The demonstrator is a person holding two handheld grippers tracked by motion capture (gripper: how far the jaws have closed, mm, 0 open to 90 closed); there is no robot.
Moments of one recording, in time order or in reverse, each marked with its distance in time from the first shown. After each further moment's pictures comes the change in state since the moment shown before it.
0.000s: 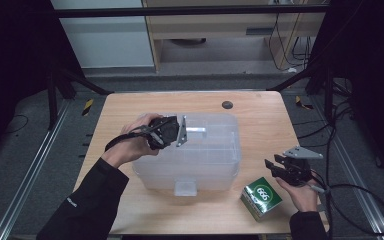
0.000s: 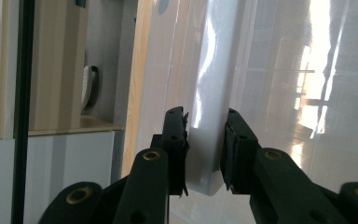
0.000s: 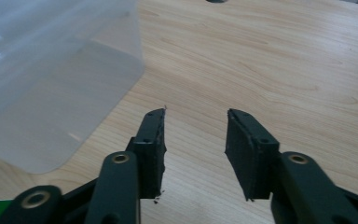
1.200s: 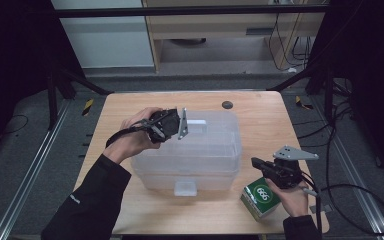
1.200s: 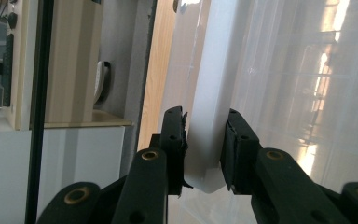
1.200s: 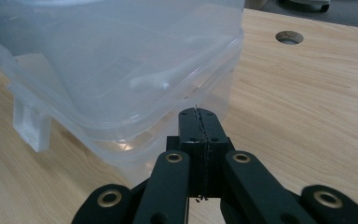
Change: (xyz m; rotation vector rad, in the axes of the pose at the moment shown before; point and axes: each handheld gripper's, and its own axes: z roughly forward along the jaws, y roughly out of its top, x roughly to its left) left arm 0.016 0.003 -0.001 0.004 0.048 -0.037; right arm 0.048 0.028 -0.023 -0.080 0.206 -0.004
